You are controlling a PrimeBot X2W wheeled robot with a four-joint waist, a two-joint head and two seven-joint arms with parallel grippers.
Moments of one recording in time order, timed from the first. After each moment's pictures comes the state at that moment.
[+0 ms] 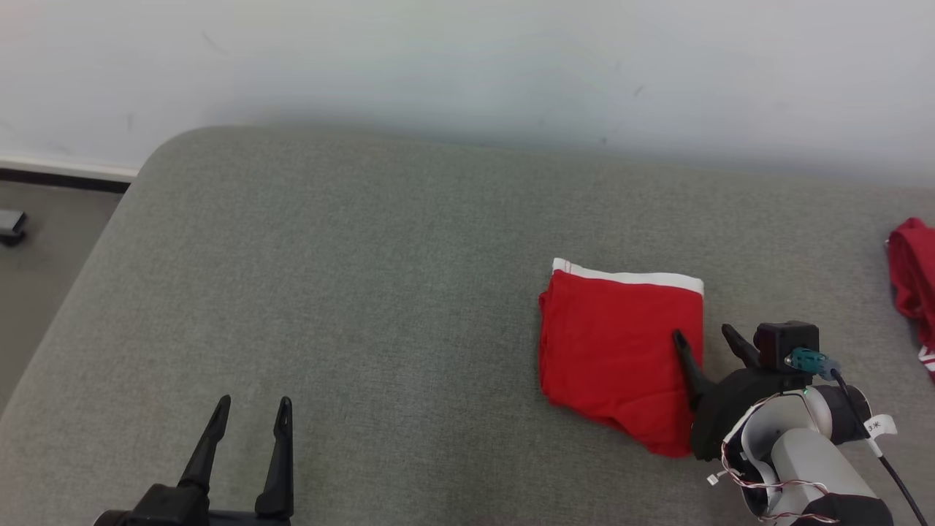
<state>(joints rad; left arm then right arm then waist) -0.02 0.12 -0.05 0.14 -0.19 -0.13 -0.26 -0.47 -0.16 0.13 0.75 0.23 0.13 -0.05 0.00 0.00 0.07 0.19</state>
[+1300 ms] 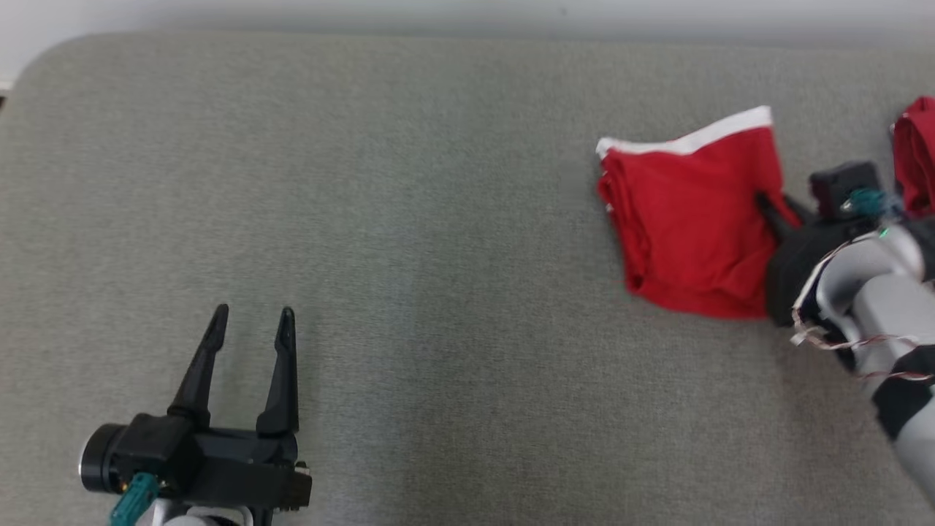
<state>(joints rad) -0.16 0.10 -0.07 0.09 -0.21 -0.13 -0.26 -0.84 -0.43 0.50 0.88 0.39 0.13 0.03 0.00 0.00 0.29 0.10</state>
